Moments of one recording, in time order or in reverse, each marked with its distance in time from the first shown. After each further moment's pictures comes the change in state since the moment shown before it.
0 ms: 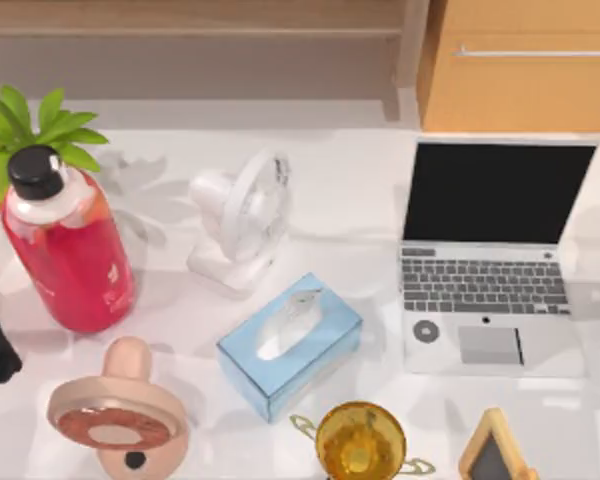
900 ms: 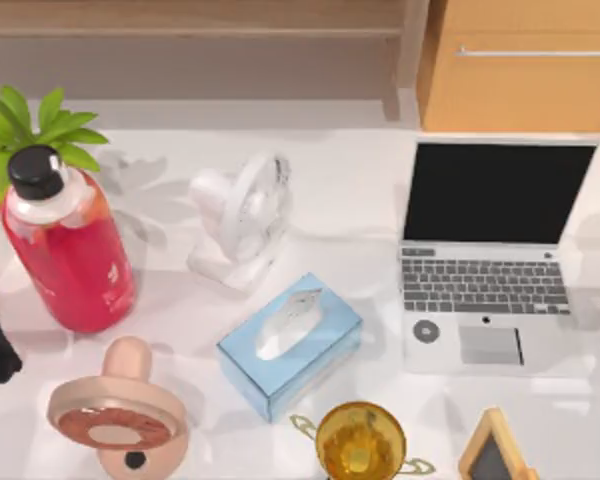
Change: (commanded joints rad) left arm 0.000 0.000 0.000 0.000 0.000 0.000; right arm 0.000 0.021 -0.015 -0.001 0.000 0.001
